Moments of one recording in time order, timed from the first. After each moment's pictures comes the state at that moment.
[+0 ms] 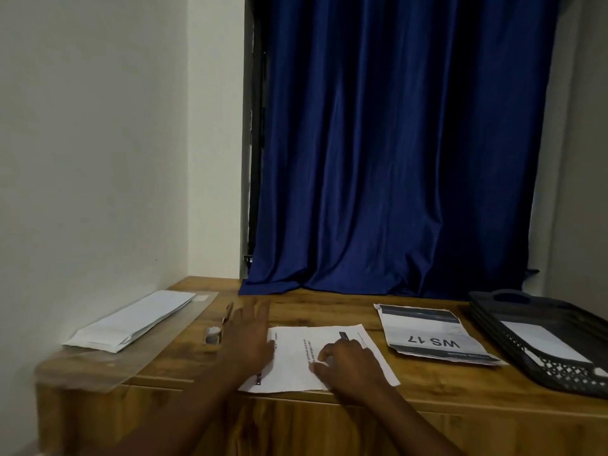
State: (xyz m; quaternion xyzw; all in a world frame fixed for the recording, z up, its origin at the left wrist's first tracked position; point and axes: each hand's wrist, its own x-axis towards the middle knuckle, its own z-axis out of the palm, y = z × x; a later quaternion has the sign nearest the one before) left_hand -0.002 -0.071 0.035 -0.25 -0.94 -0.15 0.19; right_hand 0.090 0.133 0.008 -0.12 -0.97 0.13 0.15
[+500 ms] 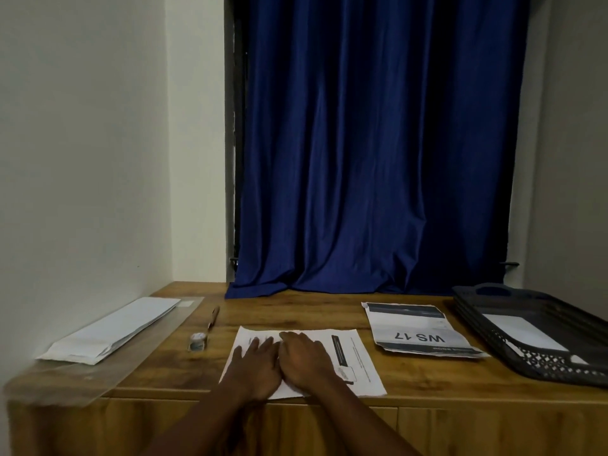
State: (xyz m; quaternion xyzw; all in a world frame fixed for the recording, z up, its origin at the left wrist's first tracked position) left_hand -0.008 -0.039 -0.006 -0.33 -0.94 -0.08 0.01; right_hand 0.065 0.082 0.017 -0.07 -0.98 0.15 0.14
